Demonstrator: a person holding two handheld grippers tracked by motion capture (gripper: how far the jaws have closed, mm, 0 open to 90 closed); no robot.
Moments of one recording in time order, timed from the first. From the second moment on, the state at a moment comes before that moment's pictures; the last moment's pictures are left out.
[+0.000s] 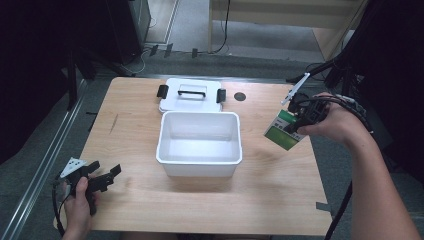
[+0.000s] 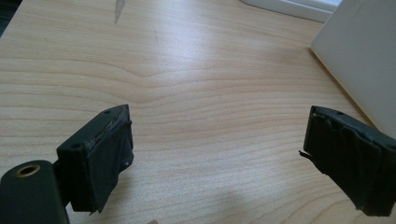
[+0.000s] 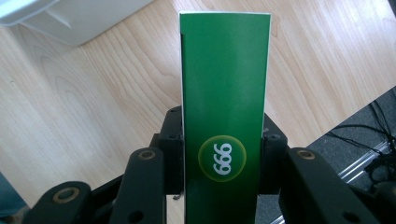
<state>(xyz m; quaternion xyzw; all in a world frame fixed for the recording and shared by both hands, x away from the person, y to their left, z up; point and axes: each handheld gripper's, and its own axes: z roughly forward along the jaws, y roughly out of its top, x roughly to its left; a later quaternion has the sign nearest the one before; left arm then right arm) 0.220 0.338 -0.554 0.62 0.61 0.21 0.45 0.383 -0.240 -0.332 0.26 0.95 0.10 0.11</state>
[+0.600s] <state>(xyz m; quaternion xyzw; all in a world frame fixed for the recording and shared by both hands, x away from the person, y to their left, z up) 0.220 0.338 -0.555 0.62 0.61 0.21 0.45 0.374 -0.222 -0.302 0.22 0.97 0.10 0.10</state>
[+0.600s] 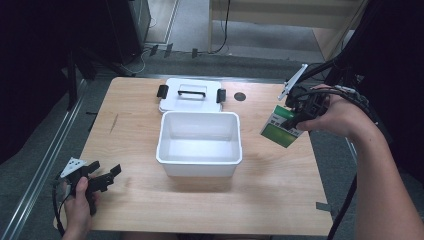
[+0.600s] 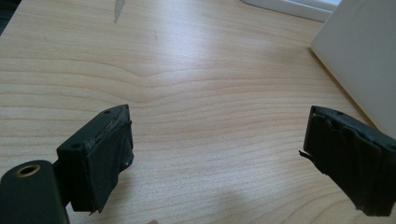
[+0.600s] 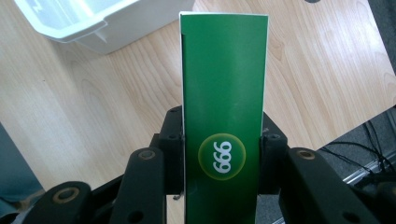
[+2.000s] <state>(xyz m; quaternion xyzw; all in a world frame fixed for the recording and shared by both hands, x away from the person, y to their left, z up) 0.221 0.340 -0.555 0.62 0.61 0.21 0.45 0.367 -0.144 -0.255 0.09 0.99 0.11 0.08</state>
